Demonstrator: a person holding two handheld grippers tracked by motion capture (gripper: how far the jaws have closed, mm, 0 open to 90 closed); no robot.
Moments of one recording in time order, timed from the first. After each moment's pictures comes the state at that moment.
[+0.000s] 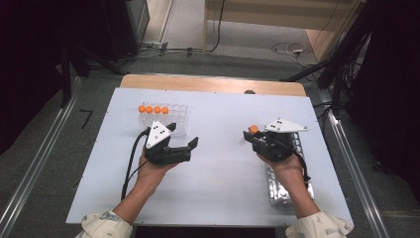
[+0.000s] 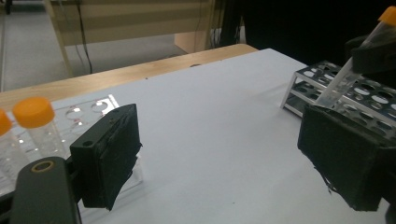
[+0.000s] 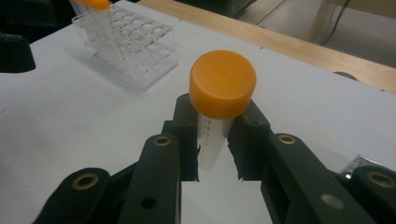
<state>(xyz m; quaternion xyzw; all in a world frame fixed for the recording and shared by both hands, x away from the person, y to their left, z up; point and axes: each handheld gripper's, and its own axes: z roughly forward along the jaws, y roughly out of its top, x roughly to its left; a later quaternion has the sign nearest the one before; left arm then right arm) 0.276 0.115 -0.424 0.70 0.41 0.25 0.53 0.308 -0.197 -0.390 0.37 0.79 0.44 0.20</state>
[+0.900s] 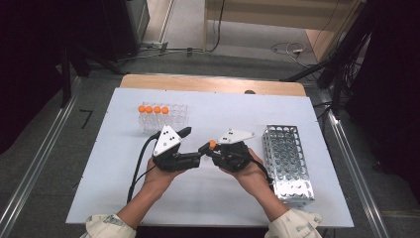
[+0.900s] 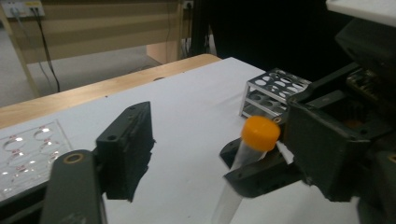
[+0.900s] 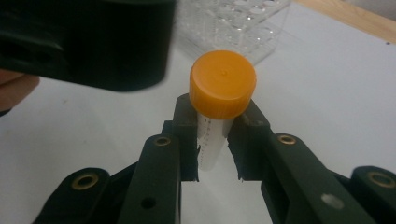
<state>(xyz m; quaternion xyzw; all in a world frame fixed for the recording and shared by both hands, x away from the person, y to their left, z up) 0.260 0.093 -0.413 0.71 0.36 0.23 0.56 0.293 -0.105 -0.419 0.29 0.85 0.41 0.13</state>
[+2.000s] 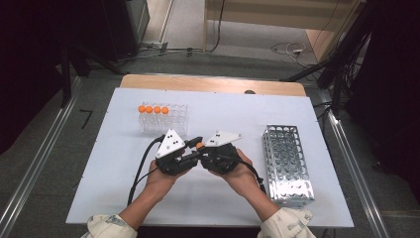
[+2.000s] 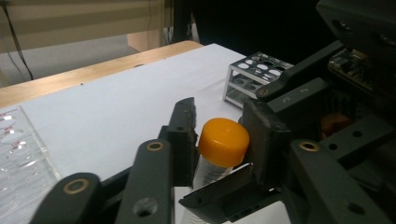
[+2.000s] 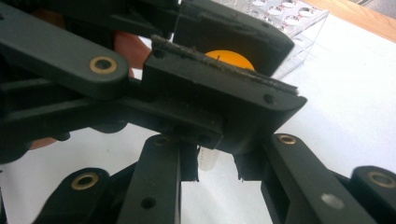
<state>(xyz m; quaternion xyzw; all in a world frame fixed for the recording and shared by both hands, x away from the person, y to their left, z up) 0.260 0.090 -0.425 0.73 0.34 0.20 0.56 0.287 -0.081 -0.419 0.27 0.86 0.42 0.12</state>
